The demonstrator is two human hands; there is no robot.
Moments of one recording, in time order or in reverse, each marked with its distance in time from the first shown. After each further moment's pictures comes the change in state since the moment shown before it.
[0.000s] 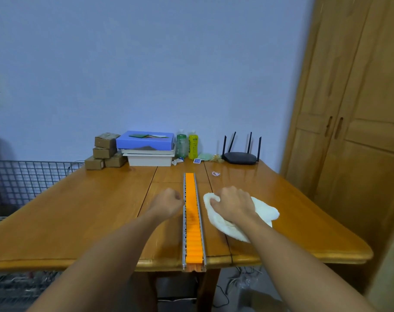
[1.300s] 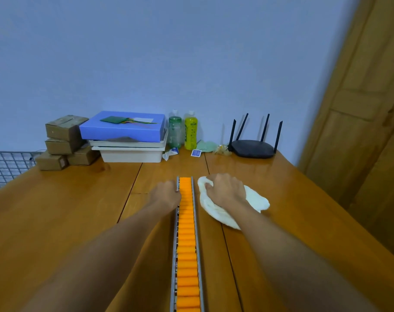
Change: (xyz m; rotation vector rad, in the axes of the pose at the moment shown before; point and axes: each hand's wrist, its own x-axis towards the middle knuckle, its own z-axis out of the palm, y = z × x) left_hand 0.238 -0.035 0.061 0.103 -0.037 -0.124; right_hand 0.238 0.037 0.132 0.035 -0.073 0.075
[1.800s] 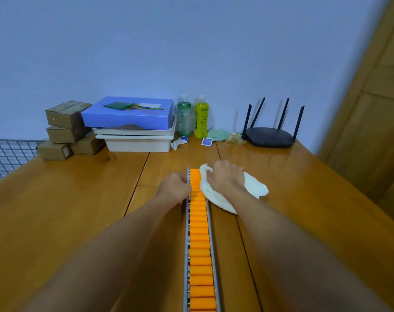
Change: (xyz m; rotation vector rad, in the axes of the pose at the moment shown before) left_hand 0.023 -0.013 0.010 -0.225 -0.114 -0.089; right_hand 0.049 -0.027 0.038 -0.007 -0.050 0.020
